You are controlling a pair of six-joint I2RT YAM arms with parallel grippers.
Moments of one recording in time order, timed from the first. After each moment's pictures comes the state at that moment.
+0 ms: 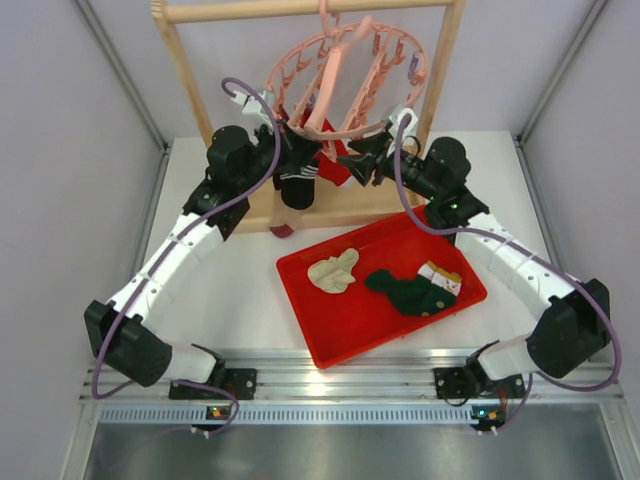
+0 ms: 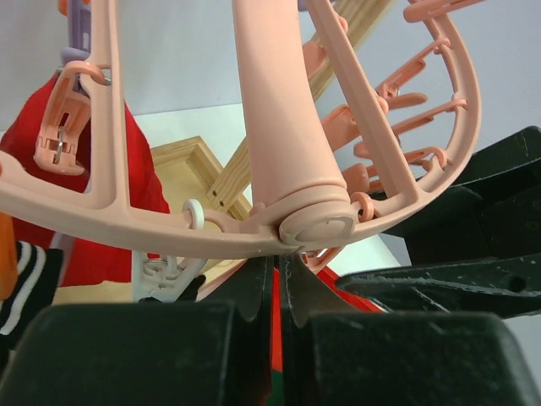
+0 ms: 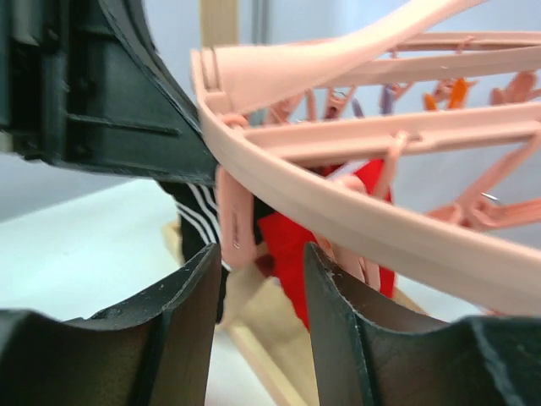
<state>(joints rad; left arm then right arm) -0.46 1.38 1.38 0.00 0.26 -0.51 0.54 1.40 1.21 0.33 -0.43 -0.05</state>
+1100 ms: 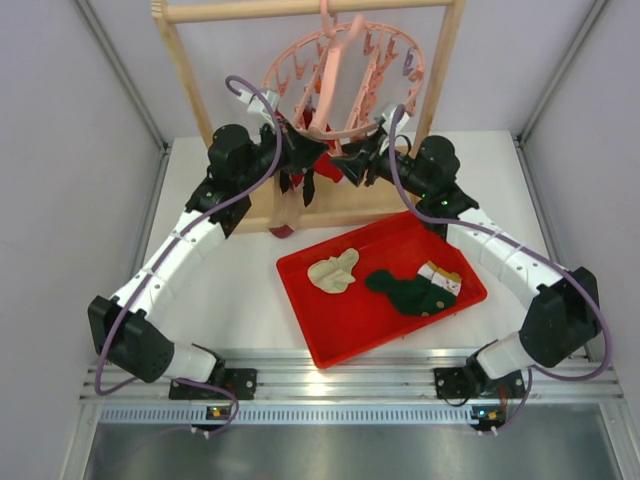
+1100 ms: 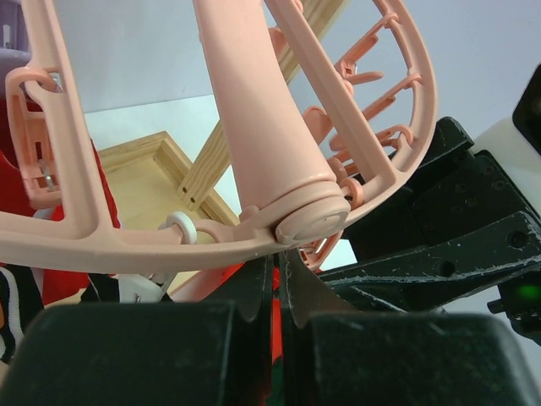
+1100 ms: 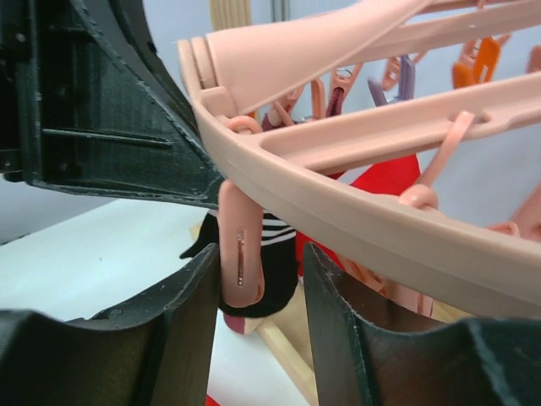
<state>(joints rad) -0.45 1.40 1.38 0.04 0.38 -0.54 0.54 1.47 1.24 0.36 -0.47 0.07</state>
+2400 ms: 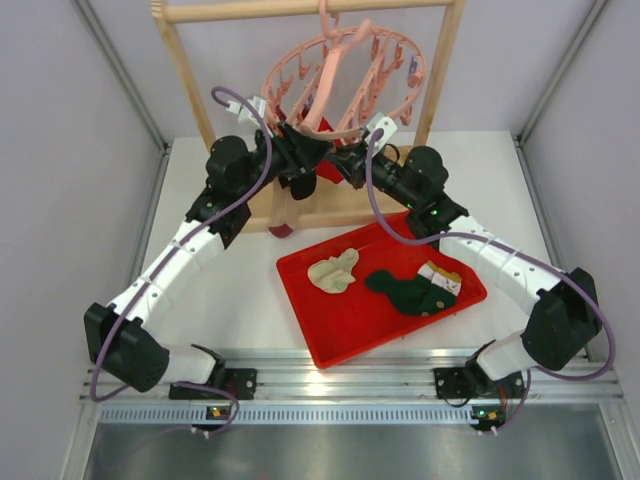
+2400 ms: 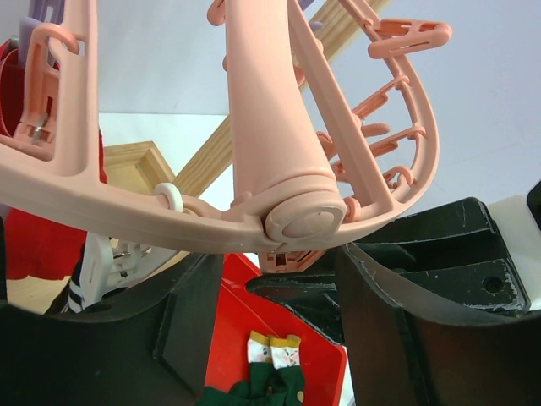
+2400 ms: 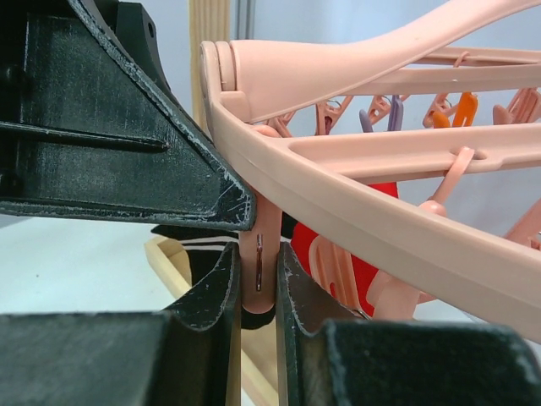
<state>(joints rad) -0.46 1.35 1.28 0.14 0.27 -0.71 0.65 1.45 1.22 0.40 -0.29 -0.08</state>
